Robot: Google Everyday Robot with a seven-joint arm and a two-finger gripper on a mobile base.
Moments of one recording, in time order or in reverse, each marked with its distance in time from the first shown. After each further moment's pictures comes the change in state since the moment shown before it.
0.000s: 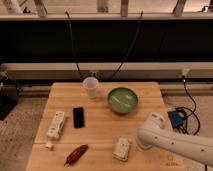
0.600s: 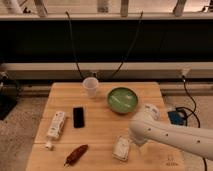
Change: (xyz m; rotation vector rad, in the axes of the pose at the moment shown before) arm -0.047 -0.031 -0.064 -0.012 -0.020 -0.150
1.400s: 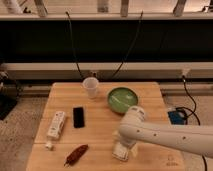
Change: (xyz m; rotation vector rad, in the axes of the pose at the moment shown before) arm -0.038 -0.007 0.044 0.004 -0.057 -0.265
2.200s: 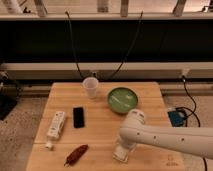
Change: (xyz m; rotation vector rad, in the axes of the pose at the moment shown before) arm 0.000 0.004 0.007 -0.001 -0.010 -0.067
